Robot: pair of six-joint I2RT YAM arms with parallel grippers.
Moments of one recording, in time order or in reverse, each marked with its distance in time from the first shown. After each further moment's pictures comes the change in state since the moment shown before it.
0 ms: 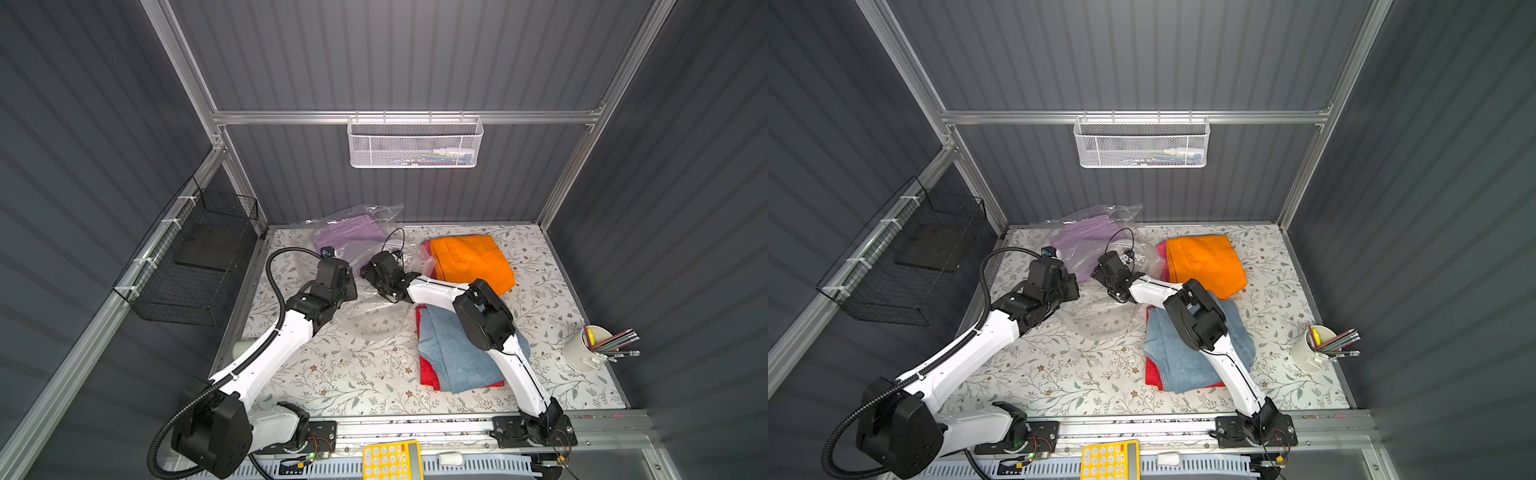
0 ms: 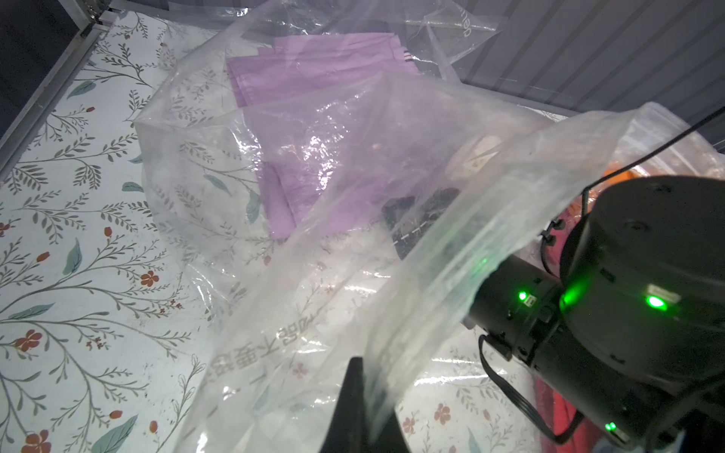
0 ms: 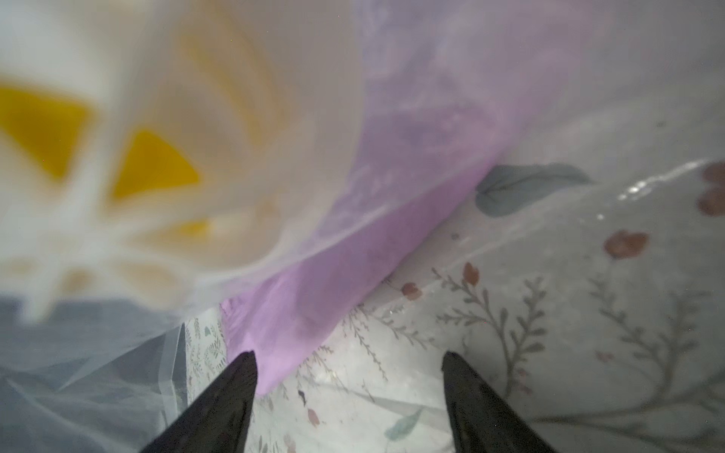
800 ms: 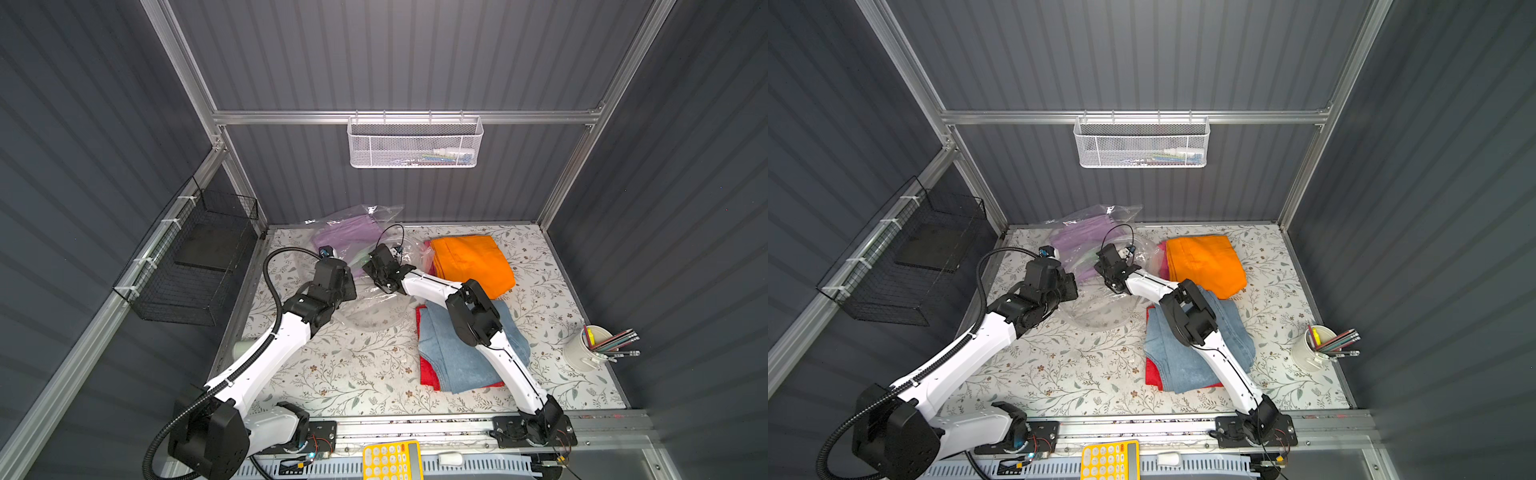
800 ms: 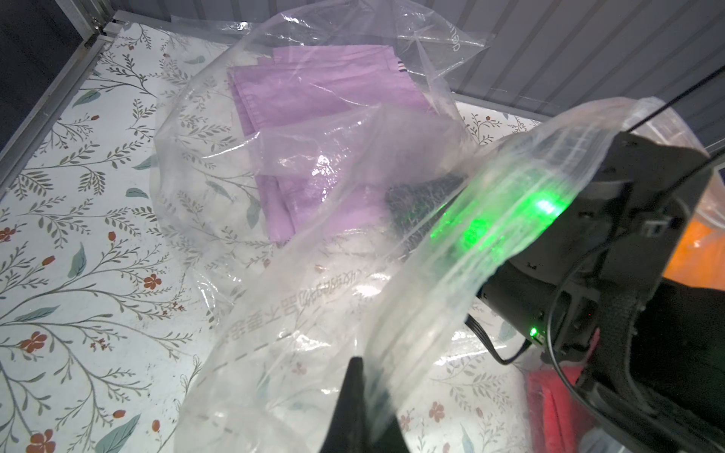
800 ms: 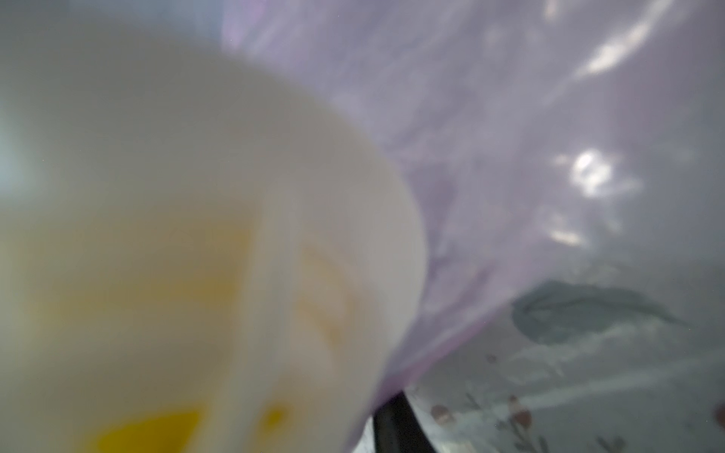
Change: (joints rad) left arm 0.001 -0.028 0.000 -0.006 0.000 -0.001; right arm -0.030 0.156 0.257 -0.100 0.040 0.060
